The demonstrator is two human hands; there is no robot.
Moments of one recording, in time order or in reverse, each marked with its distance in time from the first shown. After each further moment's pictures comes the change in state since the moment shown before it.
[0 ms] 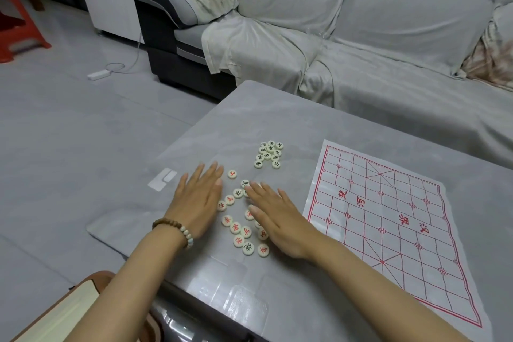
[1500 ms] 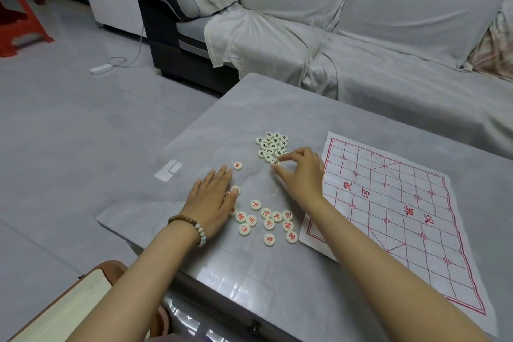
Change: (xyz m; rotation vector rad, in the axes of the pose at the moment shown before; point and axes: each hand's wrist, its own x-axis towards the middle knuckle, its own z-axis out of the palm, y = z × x) left_hand -0.008 -0.003 0.019 -0.013 -0.133 -0.004; right_hand 0.051 0.033 -0.019 0.104 0.726 0.342
